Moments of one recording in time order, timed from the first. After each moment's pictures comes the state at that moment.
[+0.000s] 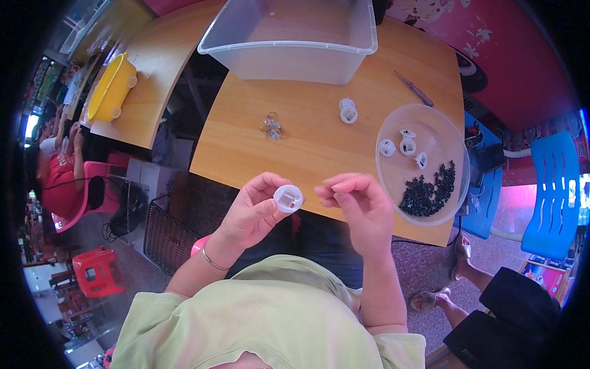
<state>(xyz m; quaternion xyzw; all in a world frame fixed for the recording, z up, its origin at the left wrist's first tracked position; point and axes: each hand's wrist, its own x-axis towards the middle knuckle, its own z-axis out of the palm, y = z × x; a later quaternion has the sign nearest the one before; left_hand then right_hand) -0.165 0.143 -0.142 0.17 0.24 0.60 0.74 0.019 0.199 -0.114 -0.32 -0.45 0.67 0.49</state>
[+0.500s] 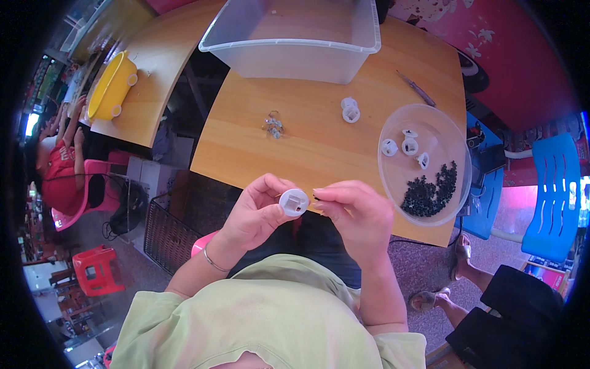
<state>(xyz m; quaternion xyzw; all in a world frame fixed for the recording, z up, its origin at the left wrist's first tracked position) -0.158 0.143 -0.136 0.20 0.24 0.61 0.73 0.020 0.197 -0.106 -0.33 -0.66 0.50 0.45</state>
